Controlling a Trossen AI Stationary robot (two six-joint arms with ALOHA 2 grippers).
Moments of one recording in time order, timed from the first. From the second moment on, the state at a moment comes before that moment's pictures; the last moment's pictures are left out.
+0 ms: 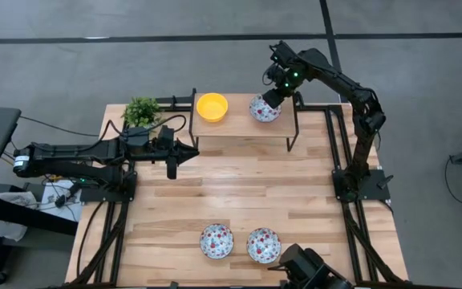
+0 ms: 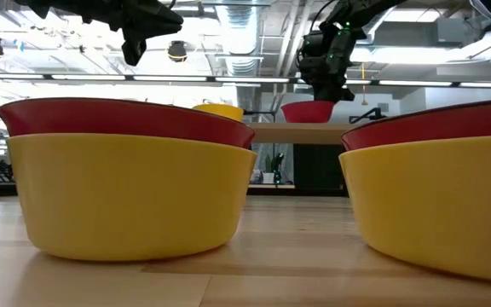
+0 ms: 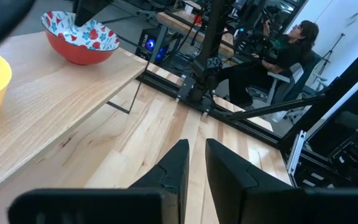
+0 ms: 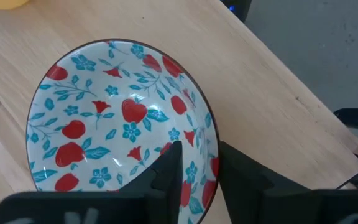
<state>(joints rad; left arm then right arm) 0.09 0.85 0.61 0.05 0.00 -0.37 -0.81 1.87 1.87 -1.27 -0.23 -0.07</state>
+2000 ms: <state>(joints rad) 0.09 0.85 0.61 0.05 0.00 -0.37 -0.53 1.80 2.33 -1.57 -0.08 -0.15</state>
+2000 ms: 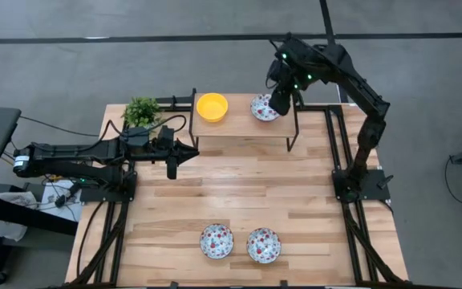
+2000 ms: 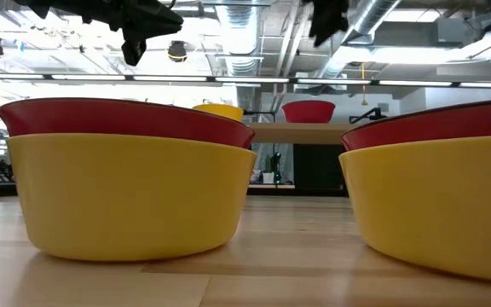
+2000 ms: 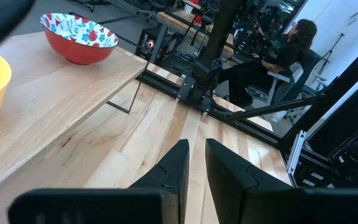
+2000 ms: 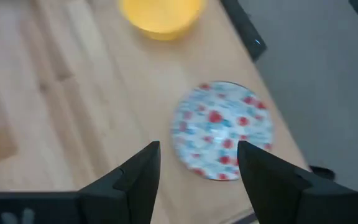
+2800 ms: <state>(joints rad) 0.18 0.75 0.59 0.02 0.37 -0.21 0.23 1.80 2.23 -1.57 0.03 0.53</state>
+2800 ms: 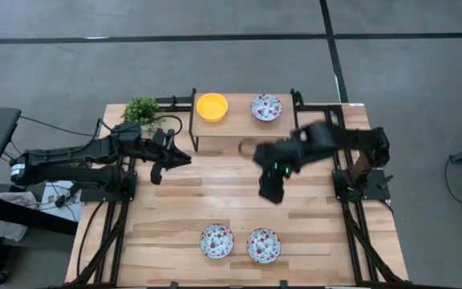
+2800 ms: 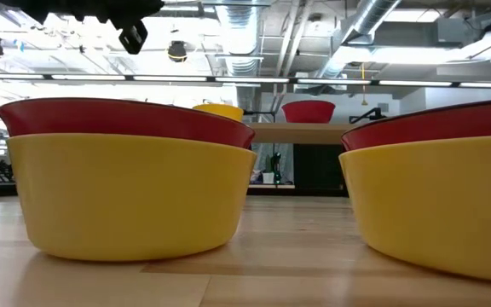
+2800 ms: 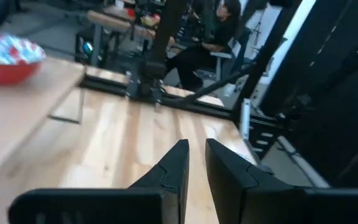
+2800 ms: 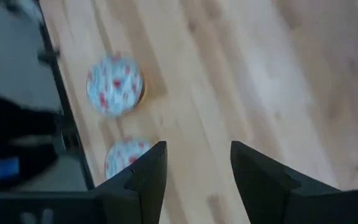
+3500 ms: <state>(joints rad) -0.31 1.01 0.59 0.32 0.06 -0.39 0.54 1.80 1.62 -1.23 0.19 0.96</state>
